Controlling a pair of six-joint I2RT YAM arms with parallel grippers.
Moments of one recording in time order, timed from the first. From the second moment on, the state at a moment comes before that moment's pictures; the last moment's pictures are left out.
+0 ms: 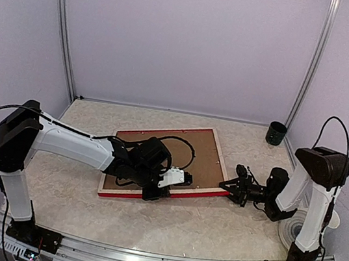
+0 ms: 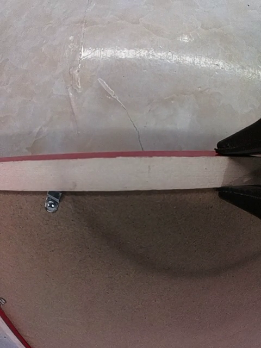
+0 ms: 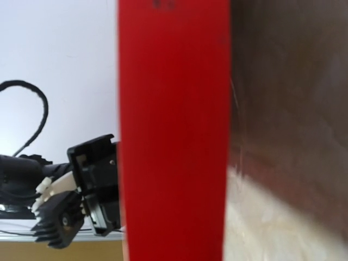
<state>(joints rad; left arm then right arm) -1.00 1.84 1.14 -0.22 0.06 0.48 0.26 2.03 0.40 1.44 -1.15 1.36</state>
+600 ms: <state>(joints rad) -1.01 1.78 1.12 -0.12 0.04 0.48 0.26 1.95 0.39 1.32 -1.14 1.32</state>
